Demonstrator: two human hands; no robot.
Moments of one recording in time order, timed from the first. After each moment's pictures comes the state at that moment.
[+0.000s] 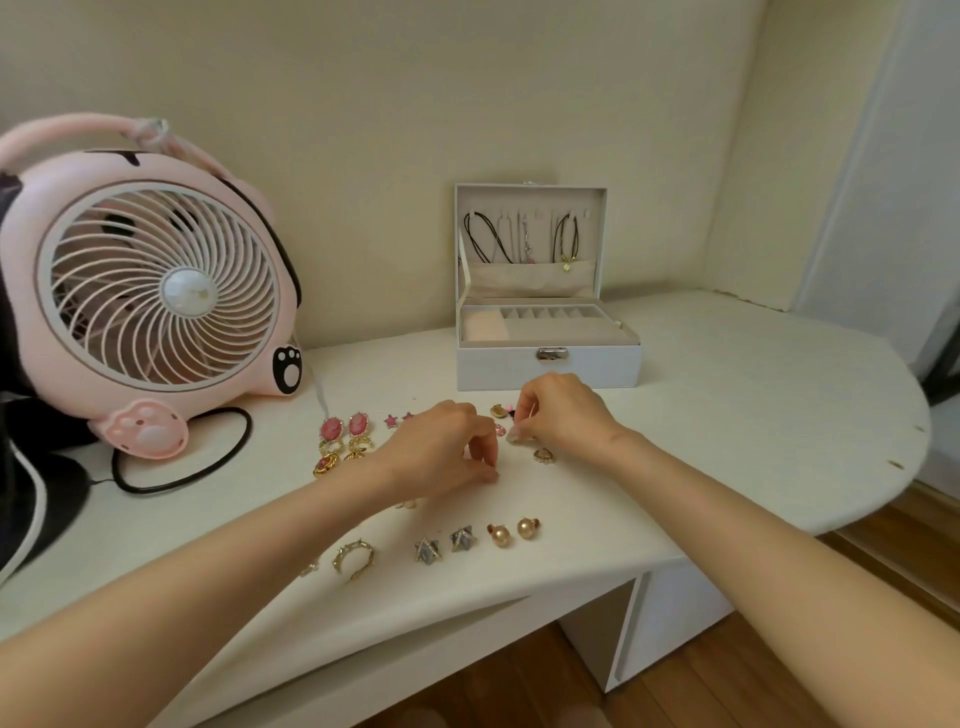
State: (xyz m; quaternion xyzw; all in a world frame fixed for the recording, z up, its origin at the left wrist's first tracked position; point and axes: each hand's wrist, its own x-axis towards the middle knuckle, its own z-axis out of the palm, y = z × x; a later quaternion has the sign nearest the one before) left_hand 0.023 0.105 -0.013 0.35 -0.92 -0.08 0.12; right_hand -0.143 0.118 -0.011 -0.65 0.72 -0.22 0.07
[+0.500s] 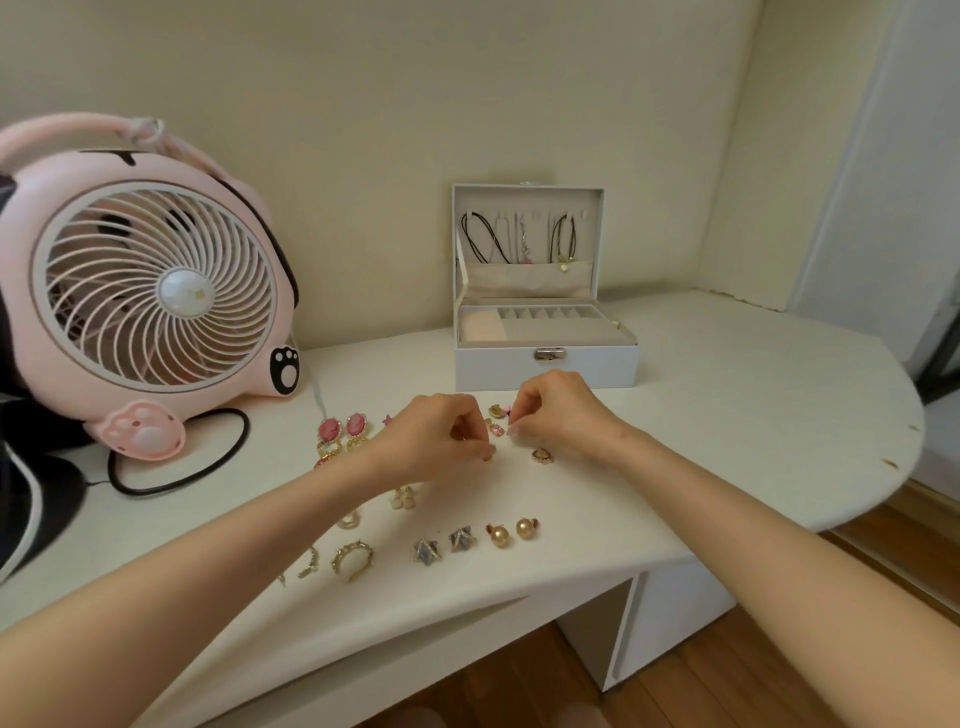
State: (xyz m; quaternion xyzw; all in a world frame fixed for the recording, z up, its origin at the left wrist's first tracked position) left_hand 0.028 0.103 -0.008 0.37 -0.87 -0.24 0.21; right_hand -0.148 0.119 -0.010 -0.66 0.68 -0.28 0.15
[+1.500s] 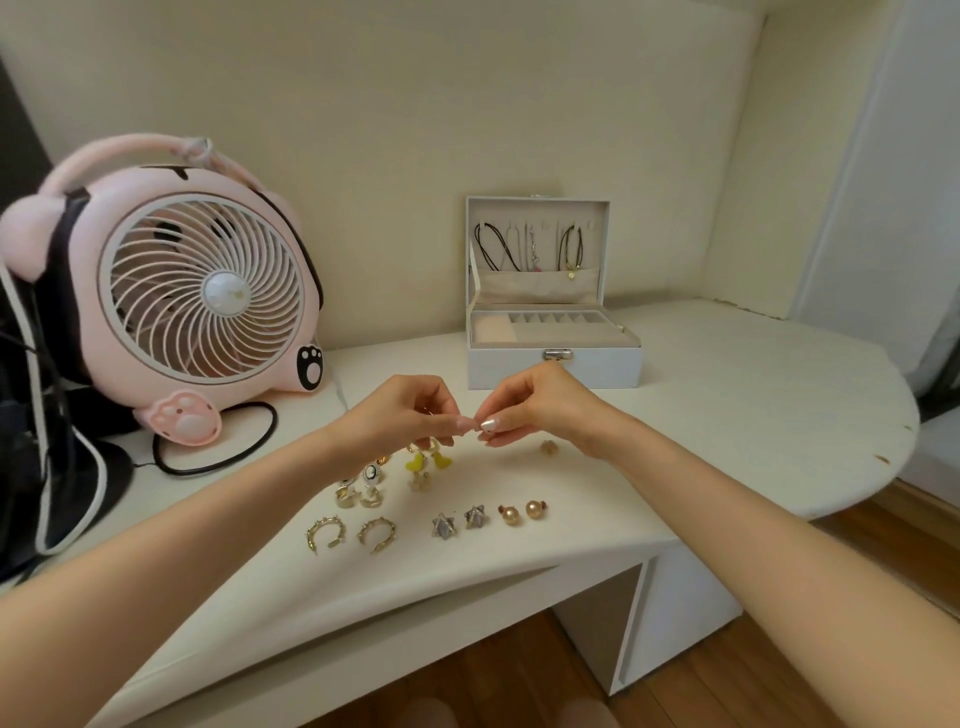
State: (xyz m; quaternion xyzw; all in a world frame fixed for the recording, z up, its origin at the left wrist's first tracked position) left_hand 0.068 0.120 0.011 0.38 -0.79 -0.39 0.27; right_hand -0.120 0.152 0.010 -0.64 0.54 -0.38 0.39
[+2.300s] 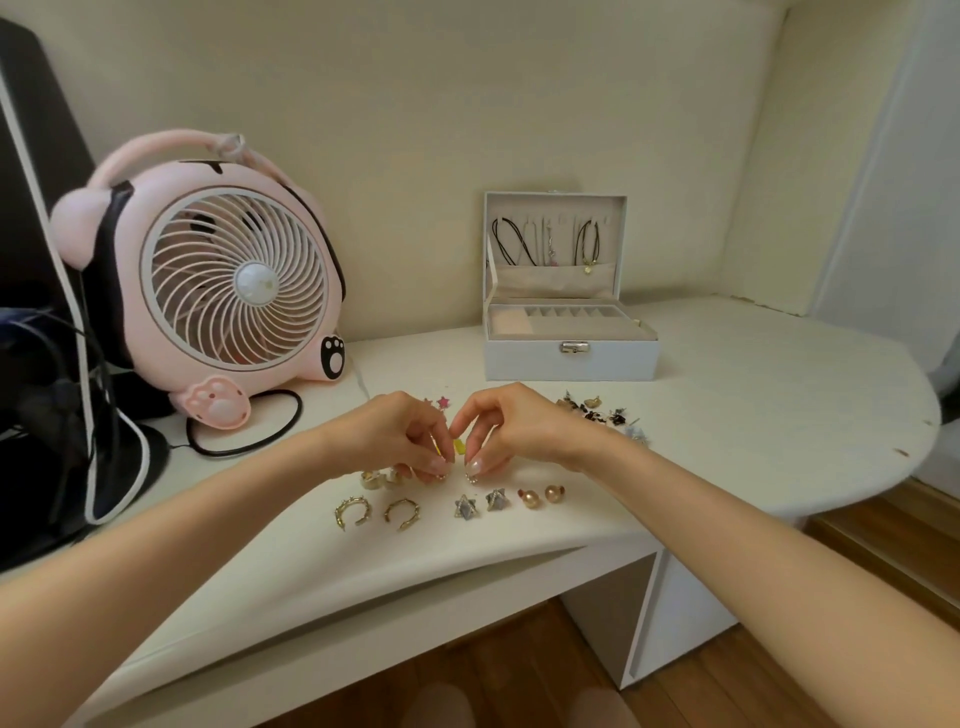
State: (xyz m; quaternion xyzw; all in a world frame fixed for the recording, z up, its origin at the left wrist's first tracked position) left_hand 0.101 0.128 0.005 0.39 -0.84 -0.34 0.13; right_hand -0.082 0.159 -0.002 -0.71 0.53 -0.28 0.38
